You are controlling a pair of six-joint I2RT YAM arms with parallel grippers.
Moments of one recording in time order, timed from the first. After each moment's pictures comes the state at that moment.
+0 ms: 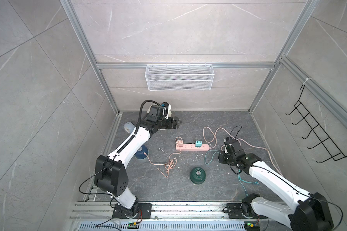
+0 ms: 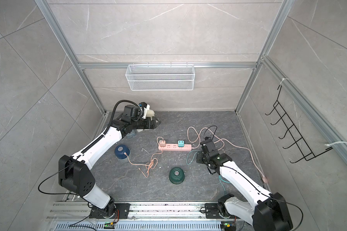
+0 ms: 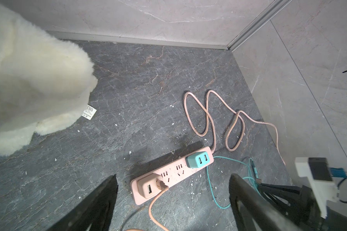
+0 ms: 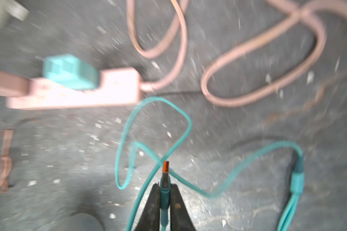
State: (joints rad) left arm -0.42 1.63 1.47 -0.48 0.35 -0.34; right arm 0.42 1.08 0.74 -0.55 0.09 0.40
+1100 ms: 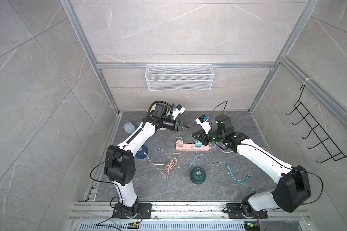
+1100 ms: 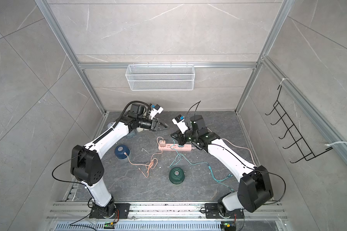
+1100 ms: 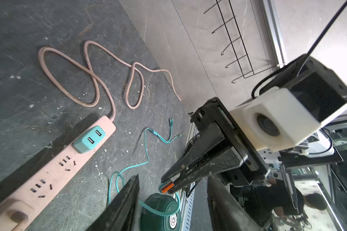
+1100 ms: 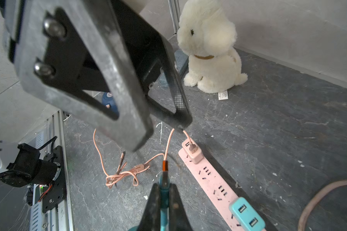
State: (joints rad) left arm -0.43 1.79 1.55 -0.49 1.13 -0.29; right arm 0.47 1.46 1.17 -0.30 -0.59 -0.04
